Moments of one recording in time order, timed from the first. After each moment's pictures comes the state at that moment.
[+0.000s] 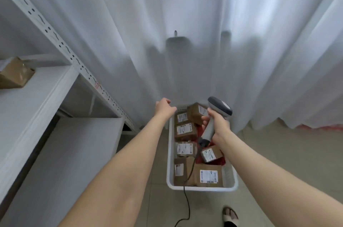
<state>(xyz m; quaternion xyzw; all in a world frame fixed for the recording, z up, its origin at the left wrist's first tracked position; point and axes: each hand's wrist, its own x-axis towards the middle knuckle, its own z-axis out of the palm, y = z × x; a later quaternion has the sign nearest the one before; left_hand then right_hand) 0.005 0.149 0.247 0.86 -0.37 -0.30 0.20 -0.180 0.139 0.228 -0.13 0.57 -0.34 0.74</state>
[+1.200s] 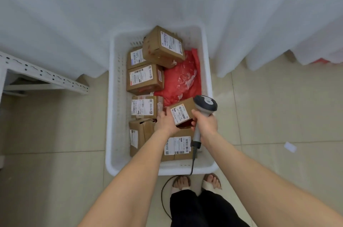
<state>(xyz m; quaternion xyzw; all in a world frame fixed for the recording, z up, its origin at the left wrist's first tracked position) -0.140 0.112 -0.263 0.79 -0.42 -0.43 -0.08 -0.265 0.081 -0.224 -0.17 0.74 -0.21 0.62</state>
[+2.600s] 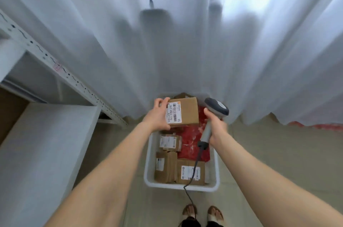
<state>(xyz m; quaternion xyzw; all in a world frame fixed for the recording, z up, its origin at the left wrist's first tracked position) -0.039 0.114 0.134 0.77 -0.58 -0.27 0.01 -0.240 0.071 0.121 -0.14 0.63 -0.32 0.69</state>
